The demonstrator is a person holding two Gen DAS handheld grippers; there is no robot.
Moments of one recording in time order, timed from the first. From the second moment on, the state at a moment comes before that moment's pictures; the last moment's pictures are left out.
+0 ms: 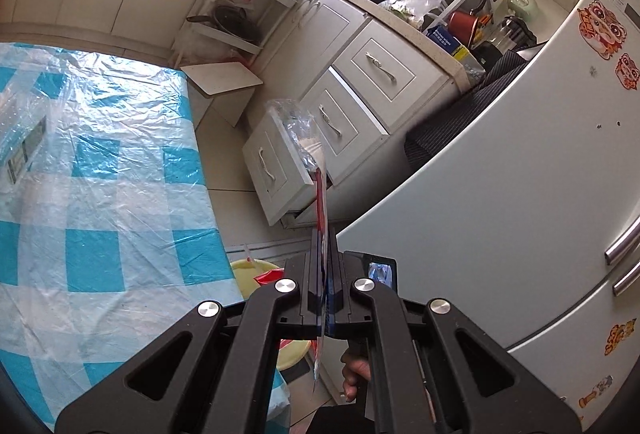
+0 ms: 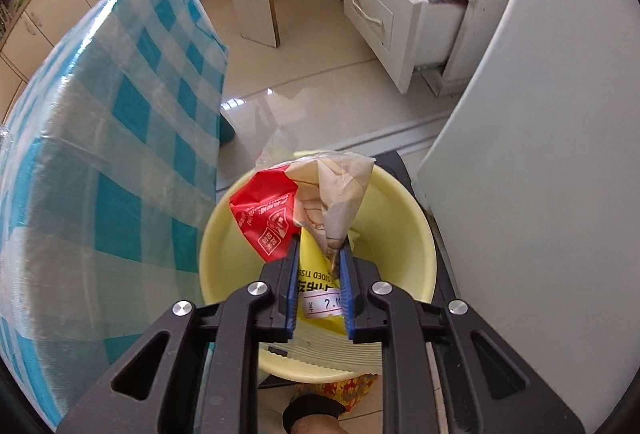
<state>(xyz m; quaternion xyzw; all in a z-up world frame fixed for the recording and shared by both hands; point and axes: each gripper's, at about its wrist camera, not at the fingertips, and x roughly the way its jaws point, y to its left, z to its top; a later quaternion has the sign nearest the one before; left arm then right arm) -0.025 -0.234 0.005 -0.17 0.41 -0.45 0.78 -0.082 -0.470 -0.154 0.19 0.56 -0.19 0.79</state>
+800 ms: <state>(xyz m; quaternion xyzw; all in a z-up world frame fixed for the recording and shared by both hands) -0.033 -0.316 -0.062 -0.11 0.48 -0.42 0.76 -0.119 -0.483 -0.044 0.24 0.36 -0.25 0.87</state>
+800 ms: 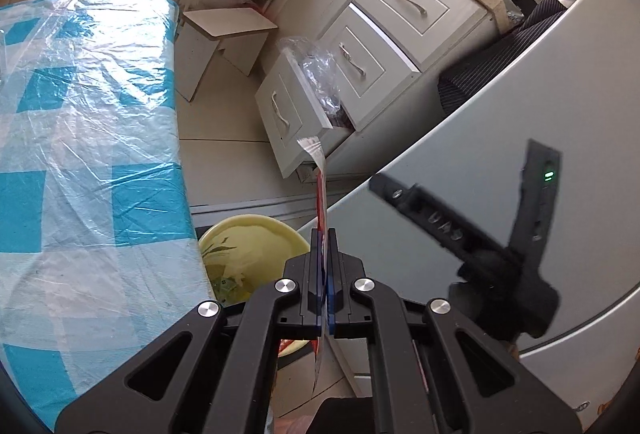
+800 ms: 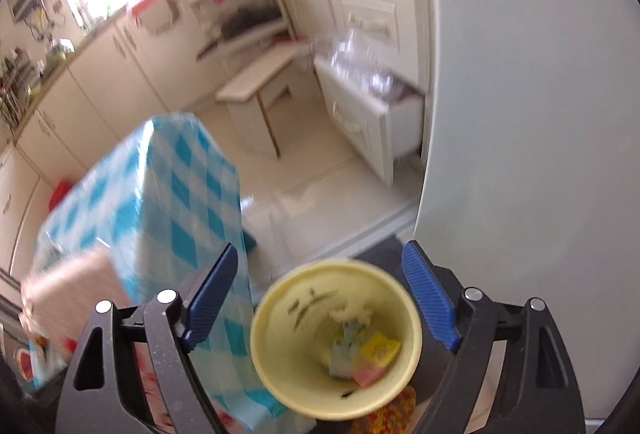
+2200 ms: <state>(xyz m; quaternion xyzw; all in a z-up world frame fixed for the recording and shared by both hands) -0.016 -0.171 0.024 0.01 0.35 -0.19 0.92 -0.122 -0.431 0.046 0.18 0.20 -0.22 0.94</state>
